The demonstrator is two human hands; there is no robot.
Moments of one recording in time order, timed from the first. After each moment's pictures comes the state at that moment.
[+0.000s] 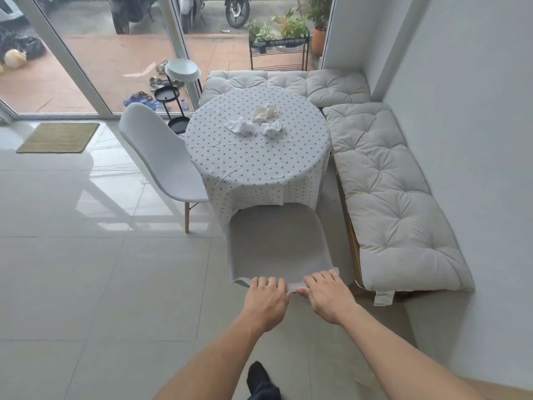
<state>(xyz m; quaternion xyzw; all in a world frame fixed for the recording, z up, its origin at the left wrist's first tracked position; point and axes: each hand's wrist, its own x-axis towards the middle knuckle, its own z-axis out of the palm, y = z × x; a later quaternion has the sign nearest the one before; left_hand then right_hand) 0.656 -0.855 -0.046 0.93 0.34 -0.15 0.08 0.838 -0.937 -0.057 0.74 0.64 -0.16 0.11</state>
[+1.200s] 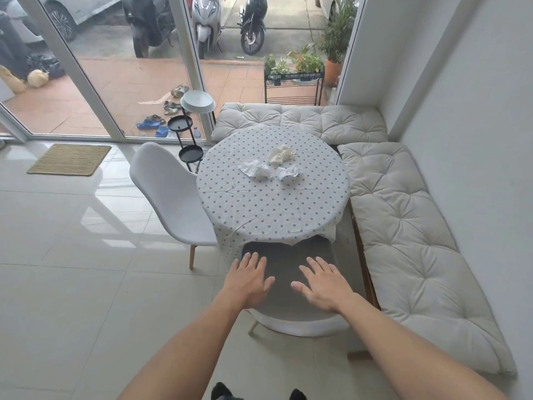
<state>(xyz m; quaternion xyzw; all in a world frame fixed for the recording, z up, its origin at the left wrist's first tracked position) 0.690 -0.602 -0.006 0.88 0.41 -0.16 0.18 0.903 -0.716 -0.010 0.75 0.61 -0.24 0.09</state>
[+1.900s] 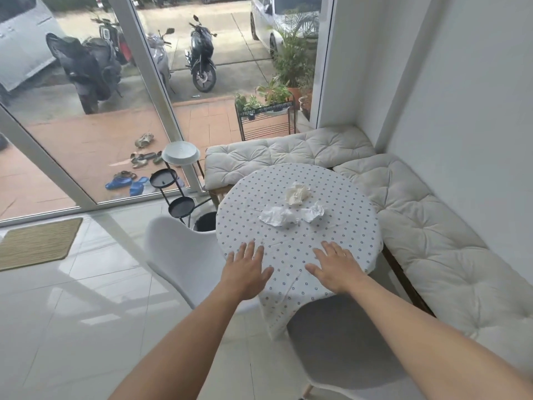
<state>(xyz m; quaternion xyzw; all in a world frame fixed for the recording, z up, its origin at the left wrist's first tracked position) 0.629 -0.302 0.054 0.93 0.32 -0.13 0.12 0.846 -0.469 0.033 0.85 0.49 -0.19 0.03</state>
